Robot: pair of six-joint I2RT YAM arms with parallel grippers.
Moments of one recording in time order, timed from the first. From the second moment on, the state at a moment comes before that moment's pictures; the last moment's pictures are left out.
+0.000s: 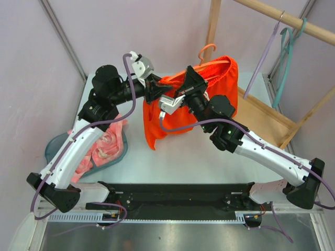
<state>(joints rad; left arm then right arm) -0.54 1.27 1.52 -0.24 0.63 0.09 0.97 1.29 1.31 0.27 0.44 -1.61</state>
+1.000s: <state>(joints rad) -0.44 1.20 1.49 -0.18 0.64 -0.03 0.35 1.61 1.79 0.20 -0.14 -1.55</state>
